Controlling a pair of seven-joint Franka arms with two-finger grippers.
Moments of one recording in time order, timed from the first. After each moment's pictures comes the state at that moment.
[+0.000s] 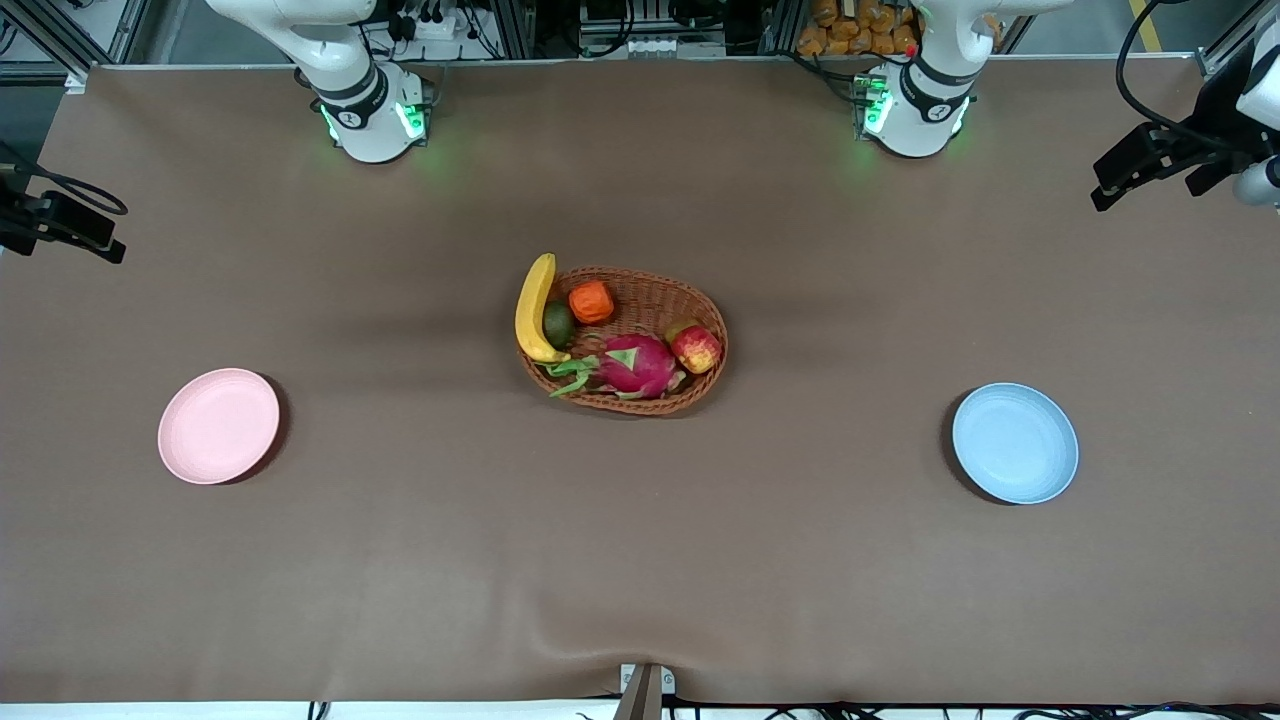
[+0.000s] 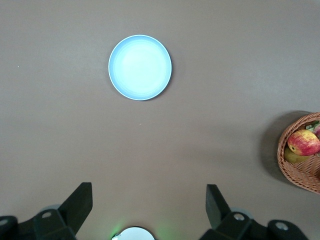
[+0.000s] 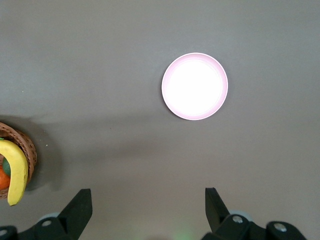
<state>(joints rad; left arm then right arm) -0.04 -0.12 -0.06 -1.58 0.03 1.45 -0.25 -0.05 -0.02 -0.04 -1.55 -0.02 1.48 0.01</state>
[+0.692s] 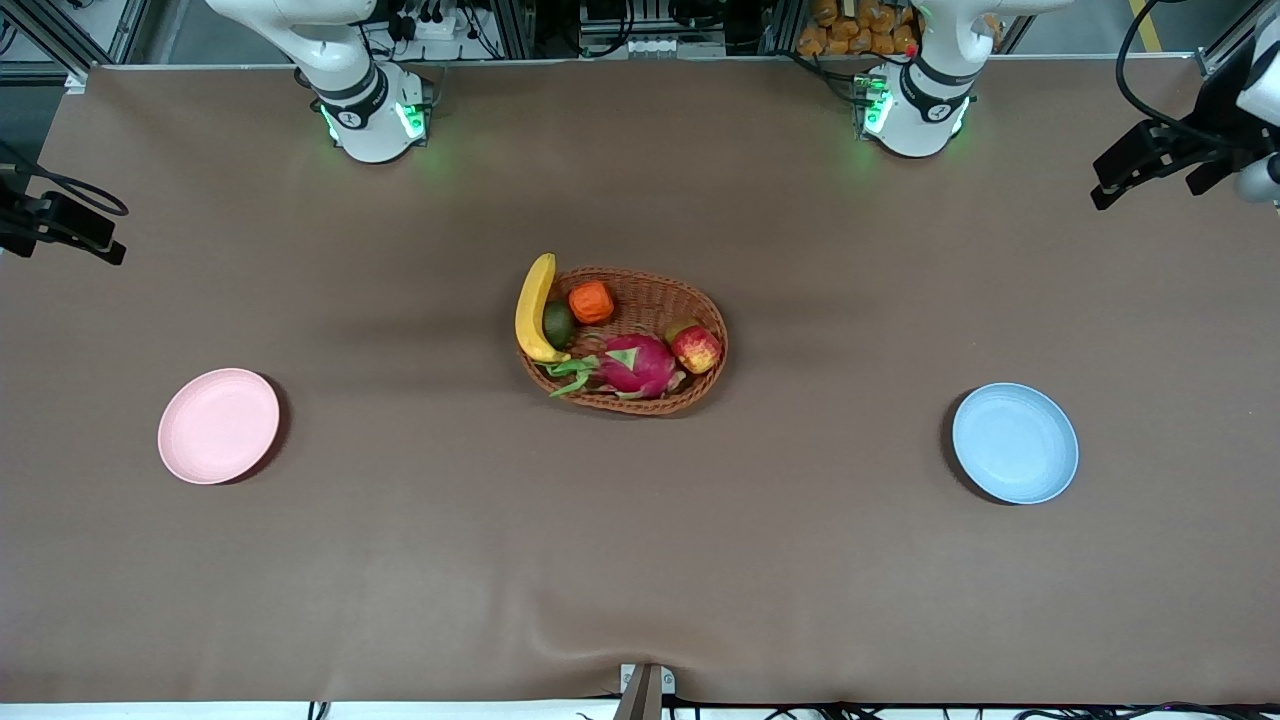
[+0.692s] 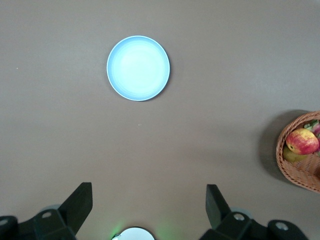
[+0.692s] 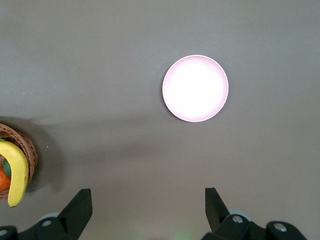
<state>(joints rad) -0.06 -0.11 -0.06 -1.57 0.03 1.45 -0.24 -0.04 -0.02 -0.03 -1.55 -0.02 1.49 0.01</state>
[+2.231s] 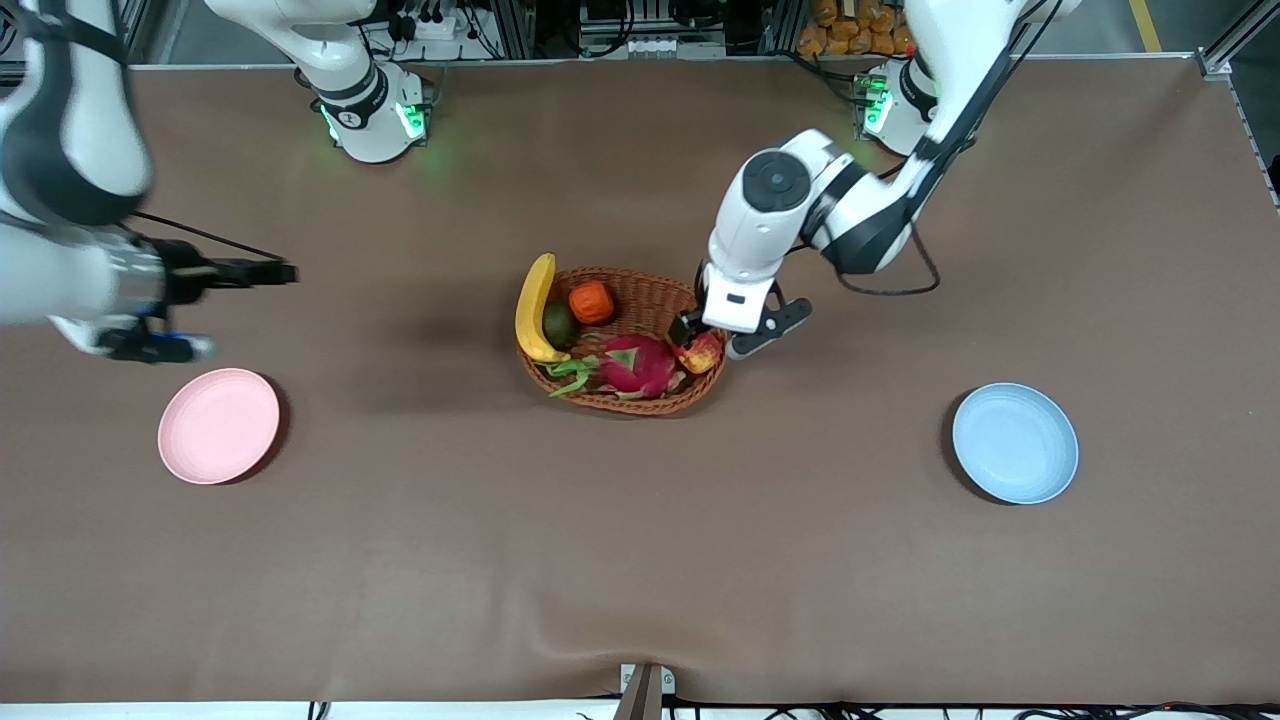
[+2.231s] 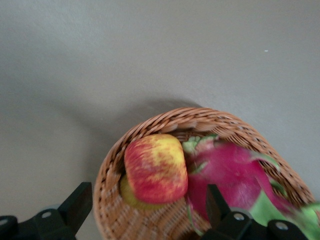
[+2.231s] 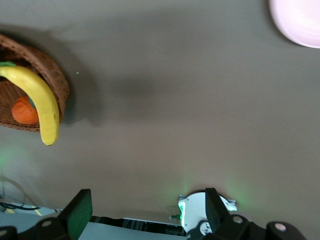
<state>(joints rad) -0.29 0.44 -0.46 -1.90 0.20 2.40 -1.46 0.05 0.18 -0.02 -1.75 0.22 1.45 0.01</state>
